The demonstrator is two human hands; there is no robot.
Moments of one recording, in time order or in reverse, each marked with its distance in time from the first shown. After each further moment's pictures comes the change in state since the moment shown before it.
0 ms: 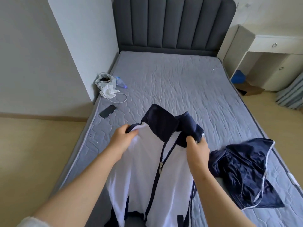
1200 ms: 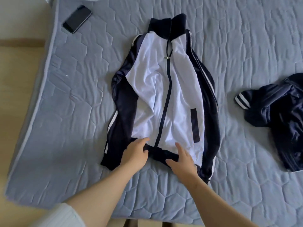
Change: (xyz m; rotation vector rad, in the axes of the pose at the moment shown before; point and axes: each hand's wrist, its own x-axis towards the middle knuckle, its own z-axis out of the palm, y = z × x) left_hand 0.074 -0.348 0.157 0.723 -0.385 -0.242; right_hand 0.054 0.356 0.090 -0.700 -0.709 0.419
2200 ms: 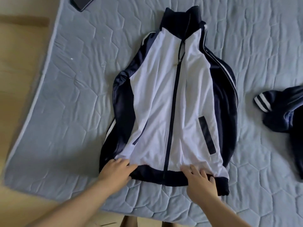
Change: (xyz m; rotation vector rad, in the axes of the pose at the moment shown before) left_hand -0.038 -0.092 0.006 0.706 0.083 0.530; right_hand -0.006 0.040 0.015 -0.749 -0.219 -0.005
